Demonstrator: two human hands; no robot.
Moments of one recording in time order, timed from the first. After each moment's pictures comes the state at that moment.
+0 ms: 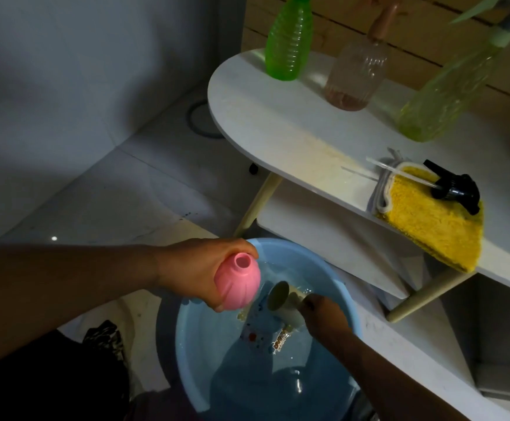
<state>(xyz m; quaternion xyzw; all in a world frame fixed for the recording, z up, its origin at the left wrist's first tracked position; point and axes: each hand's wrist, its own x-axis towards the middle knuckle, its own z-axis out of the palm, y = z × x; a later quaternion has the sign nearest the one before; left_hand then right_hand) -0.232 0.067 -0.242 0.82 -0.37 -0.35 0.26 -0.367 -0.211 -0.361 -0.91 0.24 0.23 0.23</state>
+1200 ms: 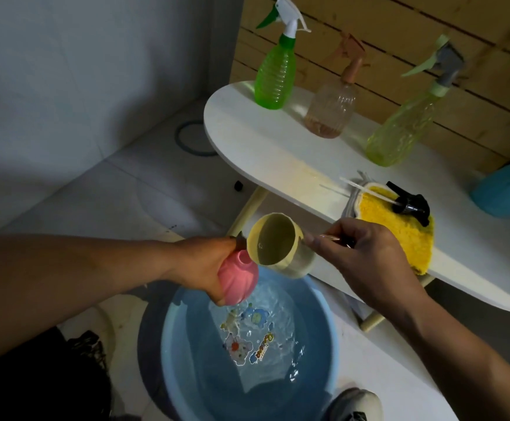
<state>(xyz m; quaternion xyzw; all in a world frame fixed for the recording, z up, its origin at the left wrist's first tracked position) -0.229 0.045 -0.228 0.84 -0.41 -0.30 0.22 -0.353 -0.189 -0.113 -0.92 0.15 -0.06 0.35</state>
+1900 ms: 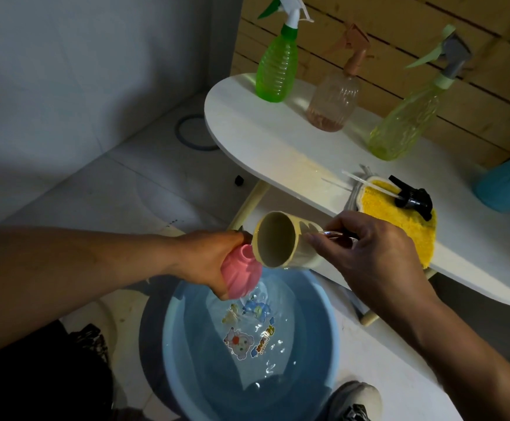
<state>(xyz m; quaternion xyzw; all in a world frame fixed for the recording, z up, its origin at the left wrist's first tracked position) -0.232 0.042 -0.228 0.83 -0.40 -0.30 0.24 -0.366 -0.175 -0.101 -0.97 0.10 -0.10 0.21</state>
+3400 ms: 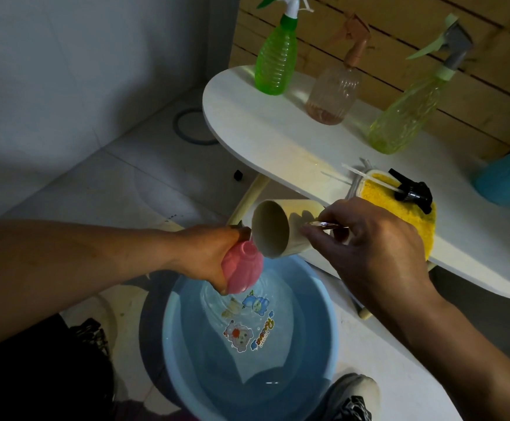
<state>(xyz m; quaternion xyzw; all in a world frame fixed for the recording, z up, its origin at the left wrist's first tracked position) -0.235 0.039 -0.225 0.83 -0.42 -0.30 0.23 -0.368 -0.167 -0.099 -0.98 0.01 -0.18 0.12</state>
